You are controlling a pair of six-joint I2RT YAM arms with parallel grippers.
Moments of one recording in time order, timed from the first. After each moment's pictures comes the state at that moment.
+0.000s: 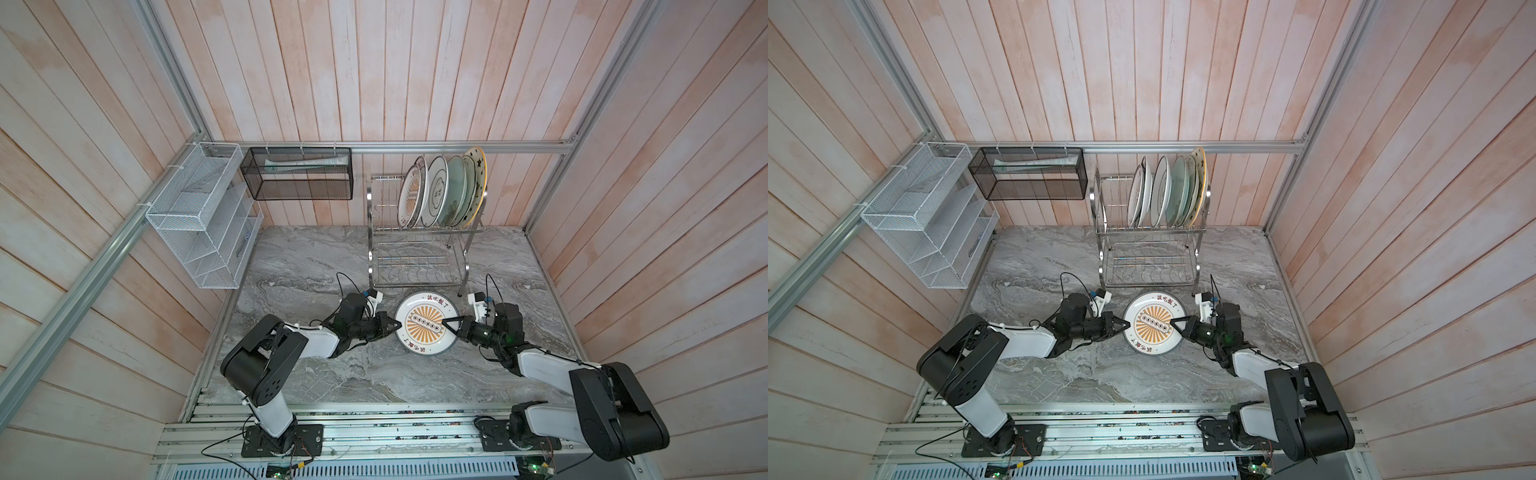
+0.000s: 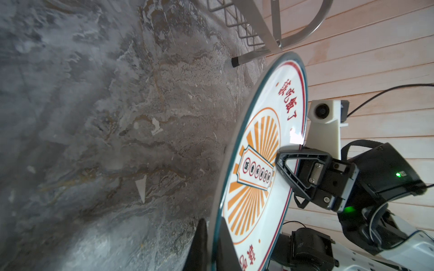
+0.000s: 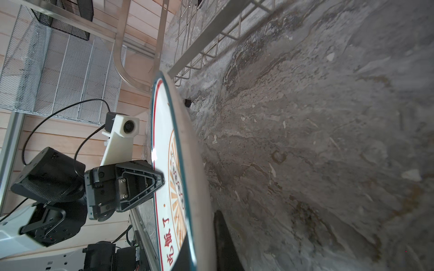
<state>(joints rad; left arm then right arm) -0.60 1.70 0.65 0.51 0.59 -0.92 0.21 1.29 0.31 0.44 -0.71 0.77</state>
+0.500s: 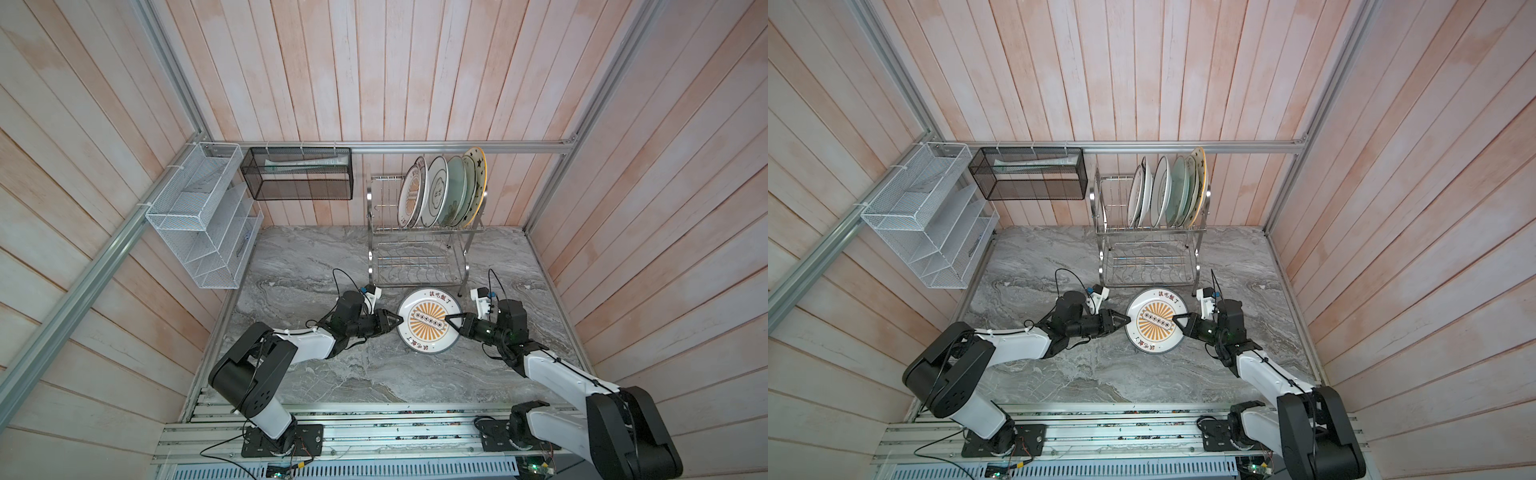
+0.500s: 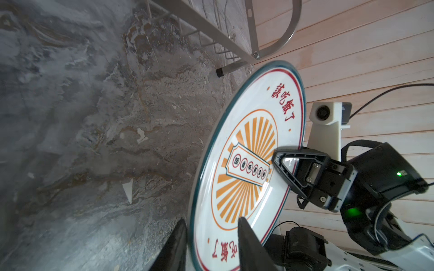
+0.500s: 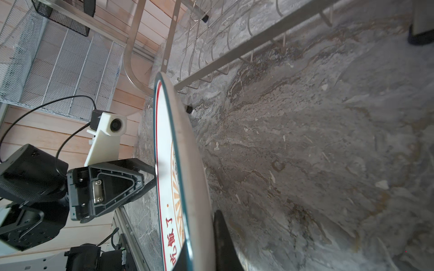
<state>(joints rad) -0.58 1.60 0.64 0.47 0.57 -0.89 0.21 1.13 0.37 0.23 -0.63 0.66</state>
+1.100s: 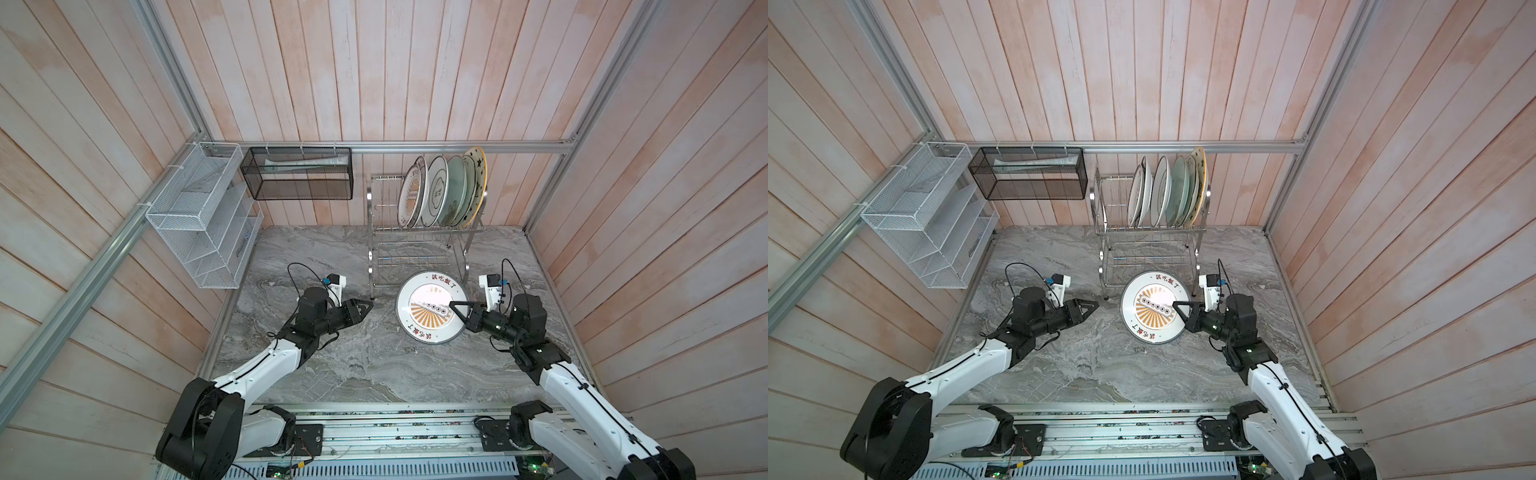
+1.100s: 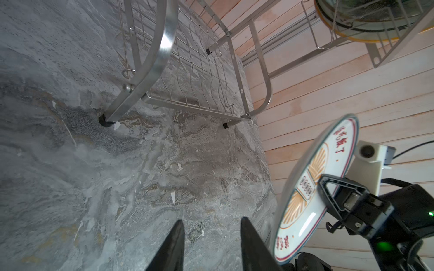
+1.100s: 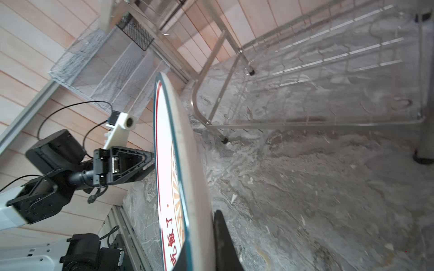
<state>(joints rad) -0.39 1.22 0.56 0.23 0.52 -0.77 0.28 0.85 0.50 0.07 -0.62 0.57</state>
